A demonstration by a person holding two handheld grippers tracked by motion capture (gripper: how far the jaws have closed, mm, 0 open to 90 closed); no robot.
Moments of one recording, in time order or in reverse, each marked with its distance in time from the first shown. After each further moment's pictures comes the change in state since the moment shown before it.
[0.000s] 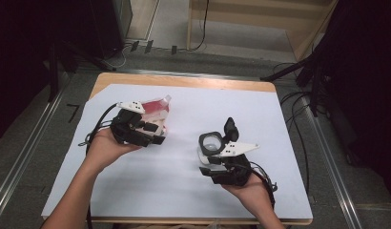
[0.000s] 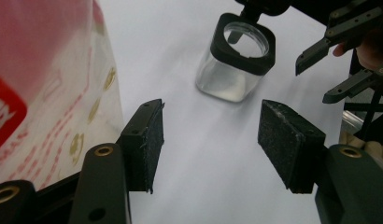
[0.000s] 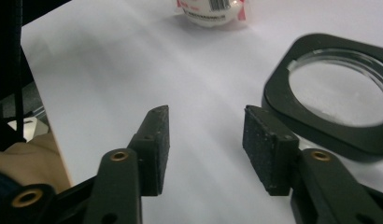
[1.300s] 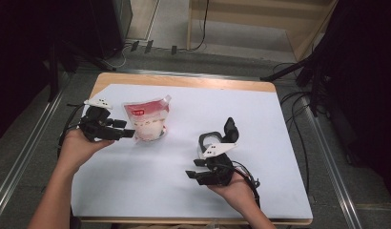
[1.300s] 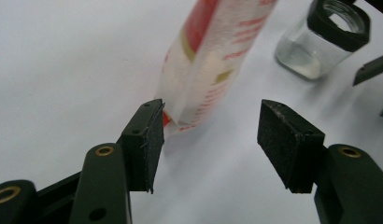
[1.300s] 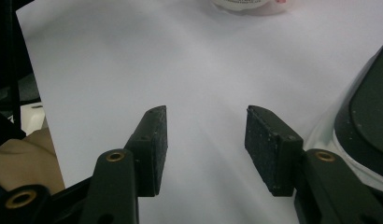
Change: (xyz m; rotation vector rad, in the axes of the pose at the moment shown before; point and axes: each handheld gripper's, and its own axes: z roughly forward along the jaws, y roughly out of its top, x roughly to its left) left arm 0.052 -0.047 -0.039 -0.010 0.159 -0.171; right arm 0.008 0.003 0.042 0.068 0.059 -0.011
